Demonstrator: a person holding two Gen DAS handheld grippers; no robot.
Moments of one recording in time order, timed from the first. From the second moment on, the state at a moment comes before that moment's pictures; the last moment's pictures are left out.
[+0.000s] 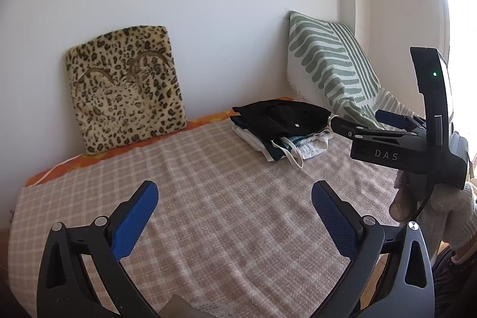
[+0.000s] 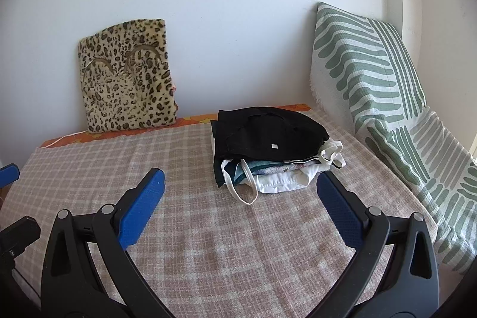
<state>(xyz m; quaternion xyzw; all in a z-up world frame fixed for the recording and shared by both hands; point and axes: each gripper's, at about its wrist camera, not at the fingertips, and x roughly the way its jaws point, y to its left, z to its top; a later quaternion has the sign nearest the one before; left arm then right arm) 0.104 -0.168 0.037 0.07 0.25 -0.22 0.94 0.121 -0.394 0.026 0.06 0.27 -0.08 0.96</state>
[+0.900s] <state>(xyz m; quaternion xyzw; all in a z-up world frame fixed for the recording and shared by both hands) 0.116 -0.159 0.014 0.09 0.27 -0.18 0.94 0.118 -0.393 0.014 0.07 0.26 -0.08 0.96</state>
